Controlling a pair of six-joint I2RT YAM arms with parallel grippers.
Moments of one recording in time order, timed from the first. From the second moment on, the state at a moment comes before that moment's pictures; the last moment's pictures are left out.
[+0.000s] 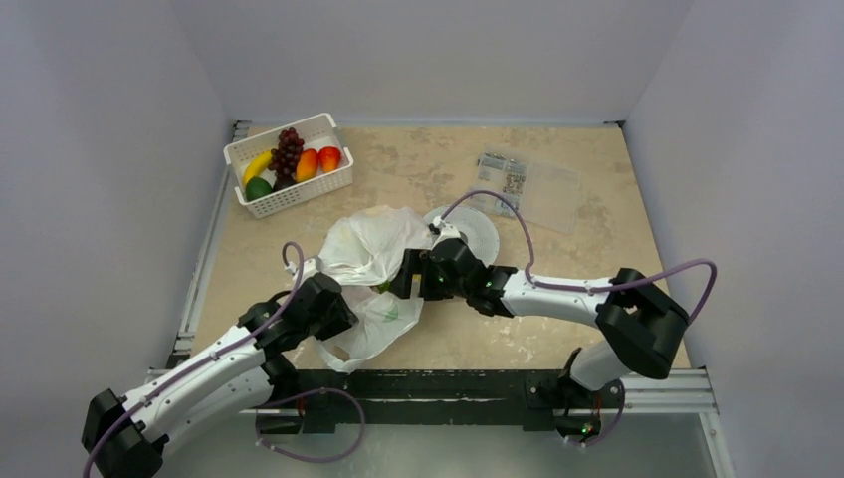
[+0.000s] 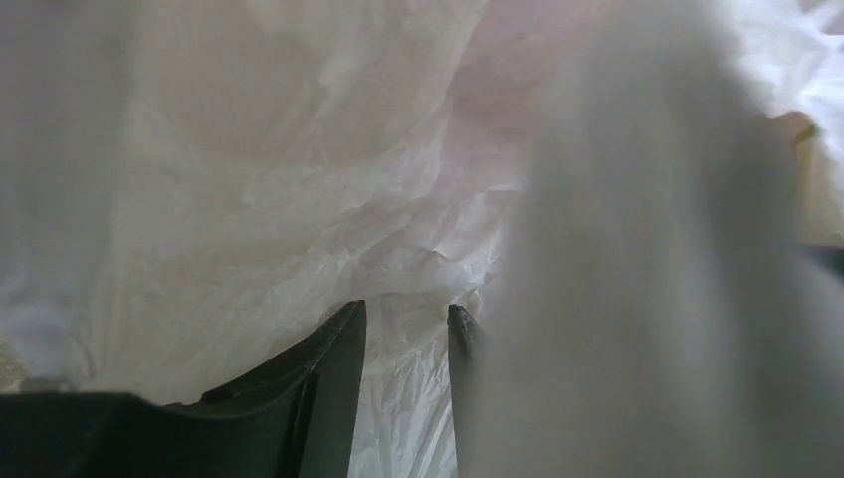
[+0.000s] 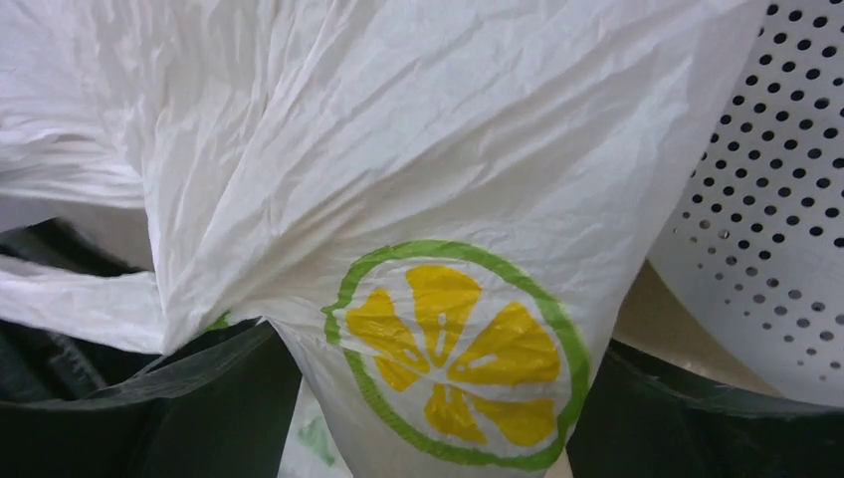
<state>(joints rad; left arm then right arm) -0.75 0.71 0.43 -0.71 -0.21 -1.12 0.97 1.47 0.75 0.12 0.04 0.87</state>
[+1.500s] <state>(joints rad) -0.83 0.47 0.70 -0.80 -0.12 -0.84 1.03 1.32 0.58 0.30 -0.09 0.69</state>
